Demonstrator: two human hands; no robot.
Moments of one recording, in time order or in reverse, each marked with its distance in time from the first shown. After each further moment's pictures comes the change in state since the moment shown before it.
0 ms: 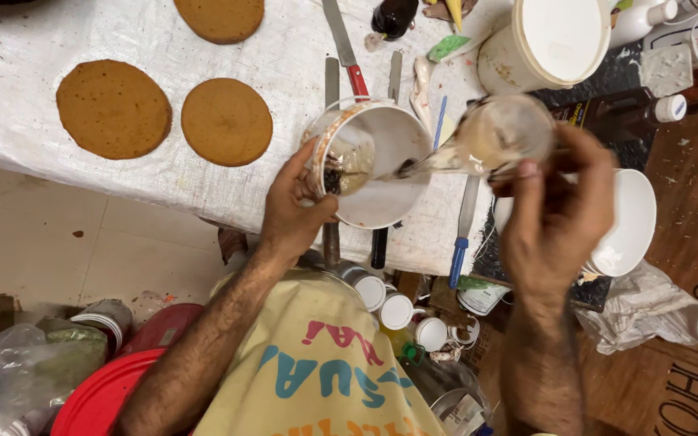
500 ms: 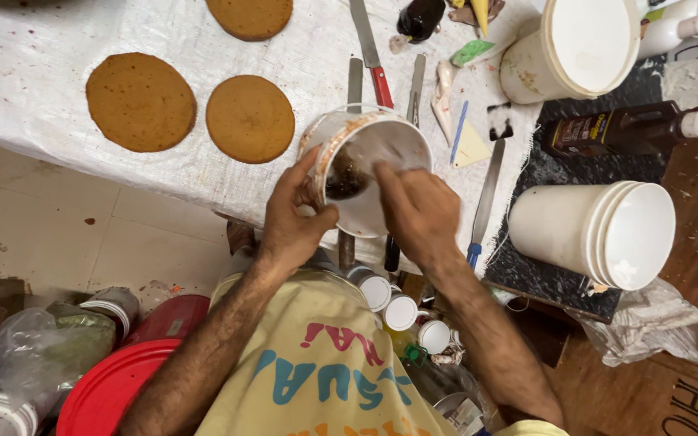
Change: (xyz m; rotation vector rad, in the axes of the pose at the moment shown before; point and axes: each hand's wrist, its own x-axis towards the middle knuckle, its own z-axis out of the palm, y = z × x) left_hand -0.016 -0.007 -0.026 0.217 0.069 0.185; right_hand -0.030 0.002 0.125 -0.351 -0.233 -0.416
